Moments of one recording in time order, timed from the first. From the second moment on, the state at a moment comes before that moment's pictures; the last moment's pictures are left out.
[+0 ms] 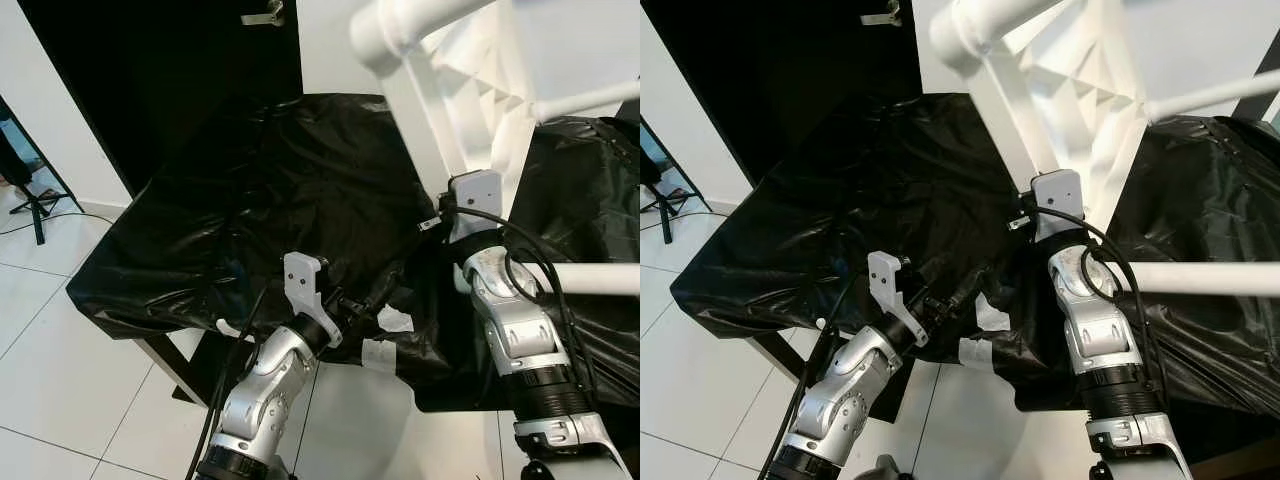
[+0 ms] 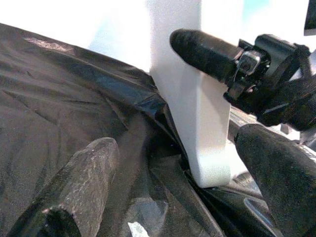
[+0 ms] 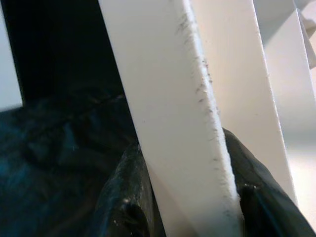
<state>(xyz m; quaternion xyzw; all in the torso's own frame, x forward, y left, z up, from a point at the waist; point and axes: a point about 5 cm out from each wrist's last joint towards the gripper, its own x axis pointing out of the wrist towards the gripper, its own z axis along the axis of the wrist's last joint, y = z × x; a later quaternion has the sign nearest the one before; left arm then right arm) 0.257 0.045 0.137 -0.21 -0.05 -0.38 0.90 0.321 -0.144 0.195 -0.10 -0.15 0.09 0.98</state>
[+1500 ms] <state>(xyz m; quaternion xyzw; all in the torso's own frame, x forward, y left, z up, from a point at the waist) 0.265 0.042 0.144 -0.17 -0.07 -0.39 0.90 0.295 -0.166 0.159 0.10 -0.07 0.09 0.99</state>
